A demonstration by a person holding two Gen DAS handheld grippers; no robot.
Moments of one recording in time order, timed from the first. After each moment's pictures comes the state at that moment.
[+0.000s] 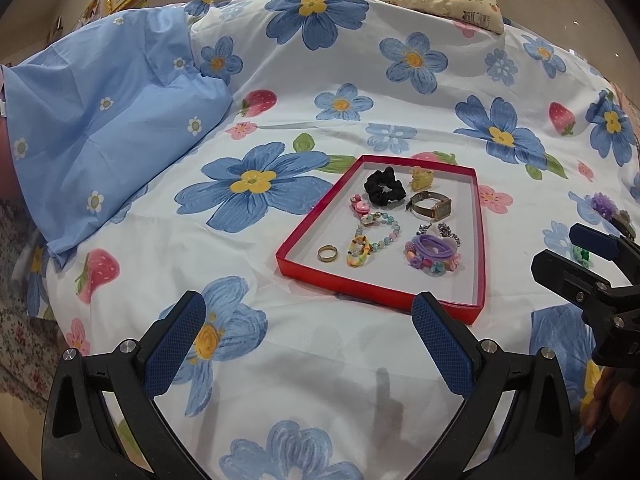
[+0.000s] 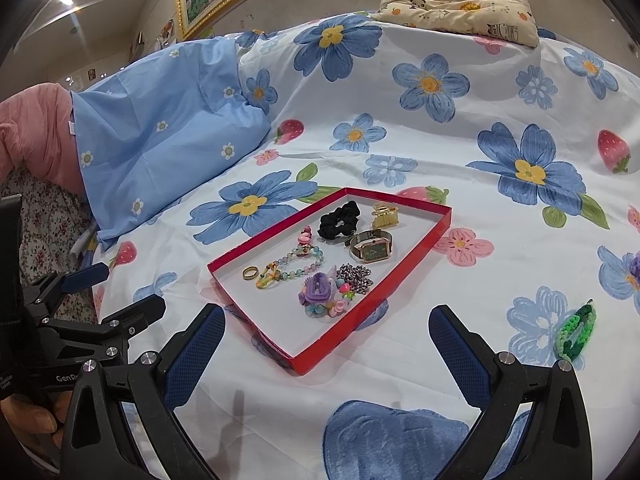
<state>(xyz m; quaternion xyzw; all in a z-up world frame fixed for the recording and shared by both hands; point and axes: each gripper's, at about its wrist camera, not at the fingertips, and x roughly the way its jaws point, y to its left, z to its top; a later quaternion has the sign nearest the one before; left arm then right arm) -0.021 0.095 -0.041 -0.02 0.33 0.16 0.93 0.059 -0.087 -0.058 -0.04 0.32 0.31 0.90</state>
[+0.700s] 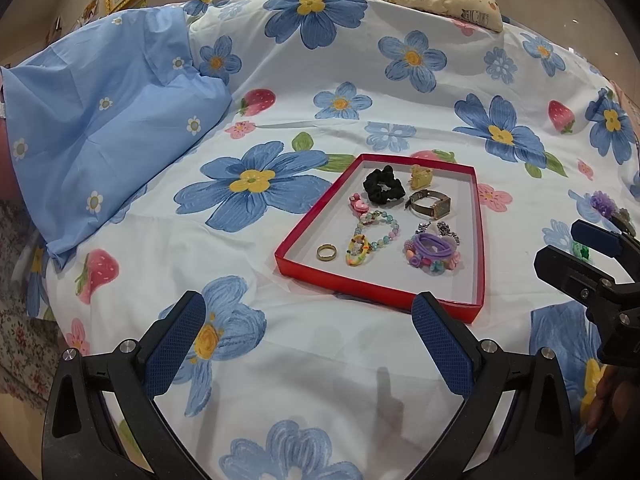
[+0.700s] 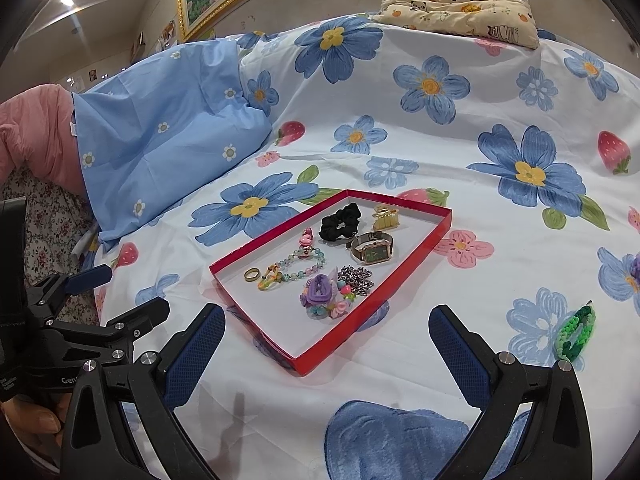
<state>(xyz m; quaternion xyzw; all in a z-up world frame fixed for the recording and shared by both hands) -0.020 0.095 -0.041 -0.02 0.33 0.16 0.93 0.058 -0.085 -0.057 -0.04 0.31 0.31 0.90</state>
